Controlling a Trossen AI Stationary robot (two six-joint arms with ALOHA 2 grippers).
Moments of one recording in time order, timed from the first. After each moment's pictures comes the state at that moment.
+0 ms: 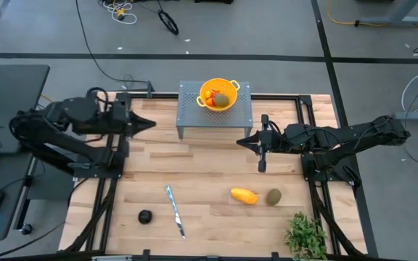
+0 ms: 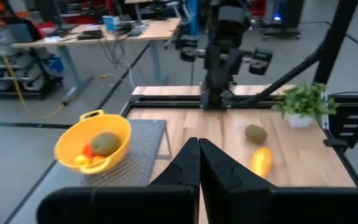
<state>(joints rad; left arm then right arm) -0.16 0.86 1.33 -0.72 -0.35 -0.01 0.16 1.05 0.90 -0.06 0.28 -0.12</state>
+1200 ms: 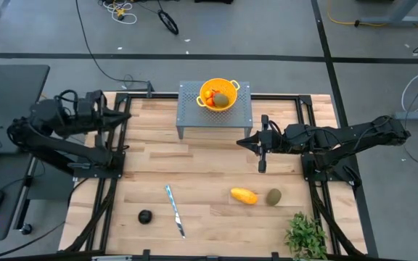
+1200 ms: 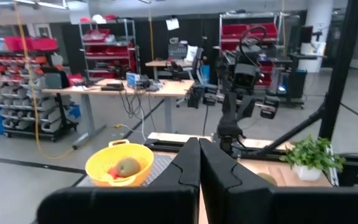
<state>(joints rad) -0.16 0.48 1.04 -0.51 -0.40 0.02 0.16 1.05 0.90 -0.06 0.28 -0.09</state>
